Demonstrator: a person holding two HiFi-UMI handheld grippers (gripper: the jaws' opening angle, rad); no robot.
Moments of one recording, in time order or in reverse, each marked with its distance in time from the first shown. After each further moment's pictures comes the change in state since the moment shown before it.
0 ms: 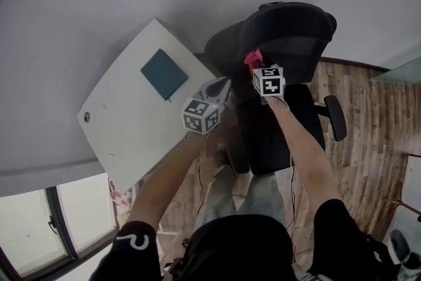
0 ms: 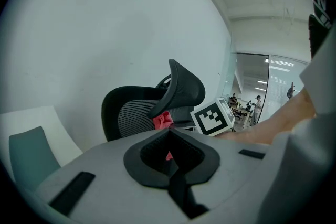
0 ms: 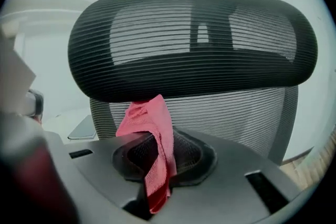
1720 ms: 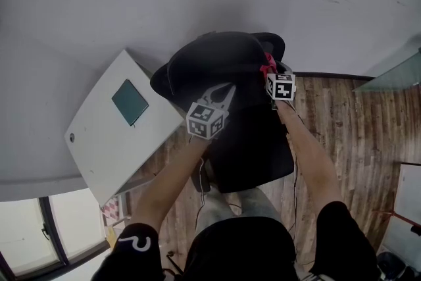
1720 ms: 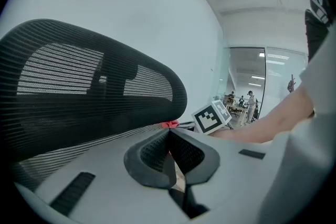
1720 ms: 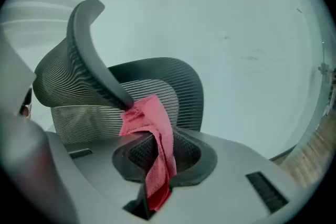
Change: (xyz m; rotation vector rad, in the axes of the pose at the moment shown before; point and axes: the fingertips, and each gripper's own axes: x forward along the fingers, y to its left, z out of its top) left arm 0.185 -0.142 0.056 0.079 -0.011 -0.051; right arm -0.056 -0.283 0.011 0.067 0.015 -0.133
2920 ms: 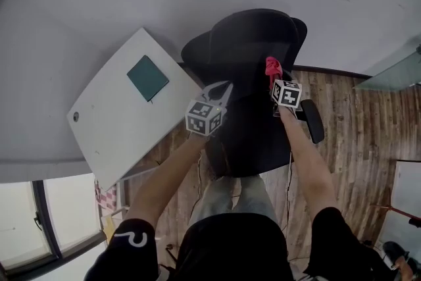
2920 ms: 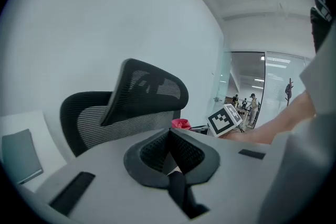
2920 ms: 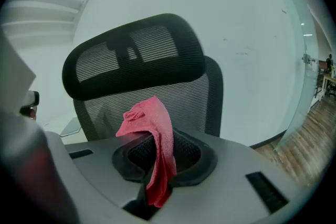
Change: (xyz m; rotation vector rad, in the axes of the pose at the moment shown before) left arm -0.148 0.028 -0.040 -0.032 -0.015 0.039; right arm -0.077 0.110 -0.058 0.086 0.027 -0.044
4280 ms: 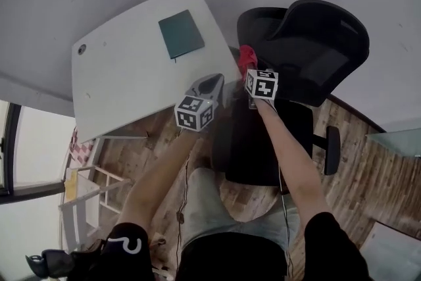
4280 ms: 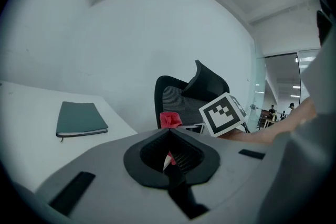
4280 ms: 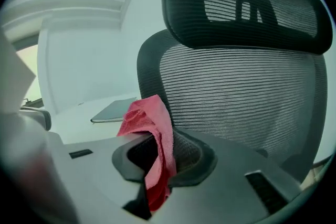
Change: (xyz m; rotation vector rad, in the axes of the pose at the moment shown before) left arm -0.113 0.131 -0.121 -0.141 -0.149 0.374; right arm 0.093 0.280 -0.070 -0.221 -0.007 0.386
